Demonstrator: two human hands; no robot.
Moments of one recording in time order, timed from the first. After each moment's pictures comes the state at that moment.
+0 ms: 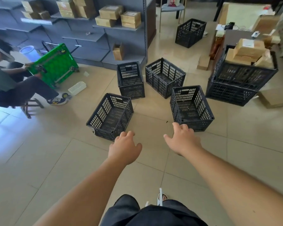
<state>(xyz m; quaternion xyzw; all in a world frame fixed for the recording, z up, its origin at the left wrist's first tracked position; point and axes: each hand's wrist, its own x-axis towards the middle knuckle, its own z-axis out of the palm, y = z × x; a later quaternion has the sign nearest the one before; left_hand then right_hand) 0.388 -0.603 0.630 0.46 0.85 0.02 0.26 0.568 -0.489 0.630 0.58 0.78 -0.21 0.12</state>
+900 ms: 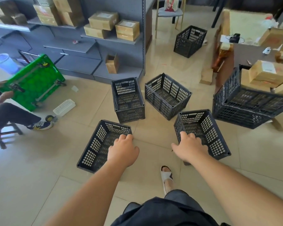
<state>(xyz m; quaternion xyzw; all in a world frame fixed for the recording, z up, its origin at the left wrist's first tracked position) 0.125 -0.277 0.596 0.49 0.83 -0.01 0.26 0.337 -0.176 0.608 0.63 0.72 -0.22 0.19</state>
